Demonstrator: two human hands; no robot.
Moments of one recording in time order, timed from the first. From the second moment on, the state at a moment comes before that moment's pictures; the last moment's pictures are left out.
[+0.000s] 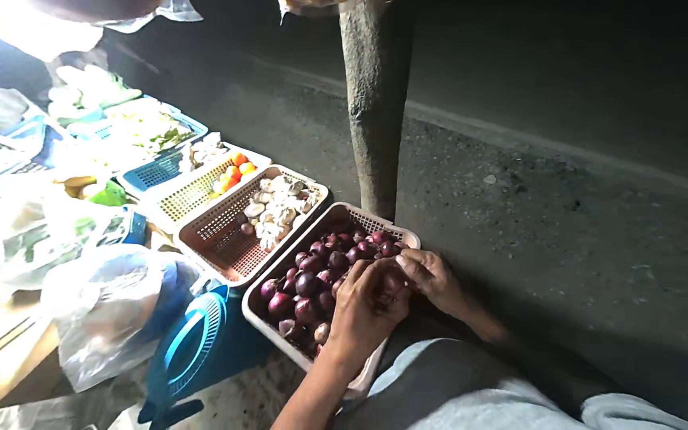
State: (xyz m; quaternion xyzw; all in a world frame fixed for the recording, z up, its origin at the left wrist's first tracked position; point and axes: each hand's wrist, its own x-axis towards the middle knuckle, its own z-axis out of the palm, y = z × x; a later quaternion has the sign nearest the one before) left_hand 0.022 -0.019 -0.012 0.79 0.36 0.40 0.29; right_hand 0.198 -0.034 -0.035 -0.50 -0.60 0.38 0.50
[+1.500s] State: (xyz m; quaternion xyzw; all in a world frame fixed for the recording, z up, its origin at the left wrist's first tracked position) left_hand -0.084 -0.037 -0.038 0.72 0.59 0.34 0.10; right_hand 0.203 -0.012 -0.077 -0.51 -0.72 0.36 0.30
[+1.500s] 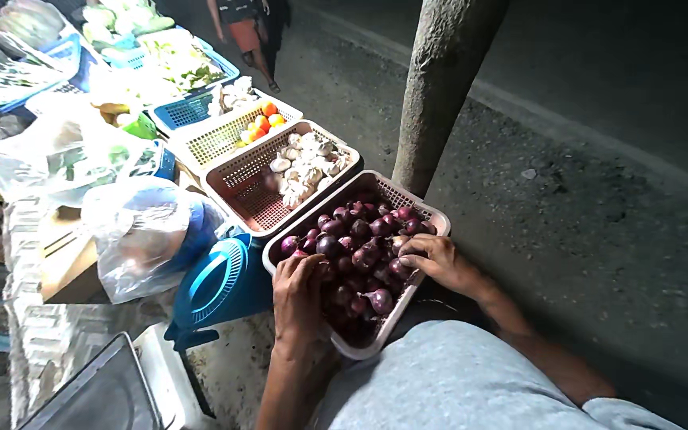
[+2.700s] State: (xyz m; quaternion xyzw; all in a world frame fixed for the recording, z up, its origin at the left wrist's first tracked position) left_hand -0.028 -0.053 -0.013 0.64 0.25 0.32 0.66; right_hand 0.203 -0.037 -0.036 -0.19 -0.76 0.51 0.35
